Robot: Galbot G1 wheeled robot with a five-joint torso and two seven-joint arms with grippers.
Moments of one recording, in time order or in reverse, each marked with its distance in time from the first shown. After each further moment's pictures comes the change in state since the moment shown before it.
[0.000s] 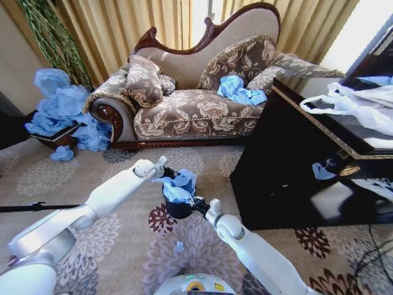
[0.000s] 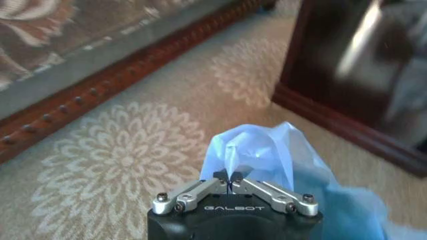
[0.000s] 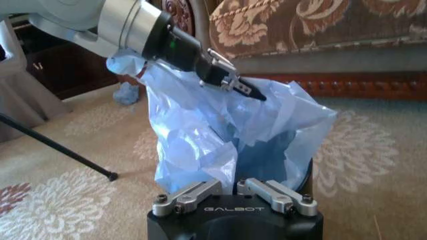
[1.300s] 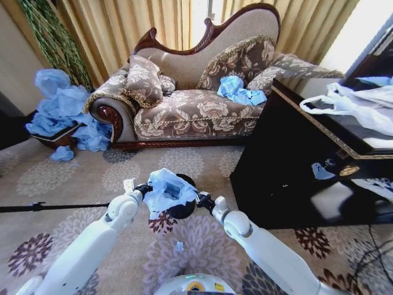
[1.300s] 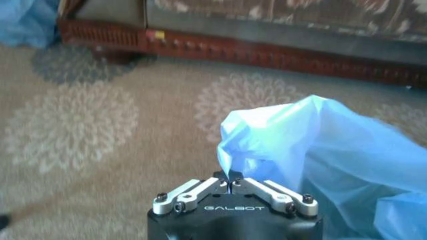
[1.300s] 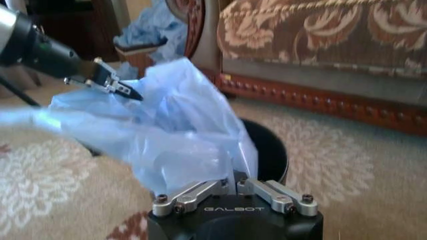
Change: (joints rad) left arm 0.753 -0.011 -0.598 -0.493 -0.405 -0.062 -0.908; right arm 0.035 -0.067 -0.043 -0.029 -0.124 0.037 -0.018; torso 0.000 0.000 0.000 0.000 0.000
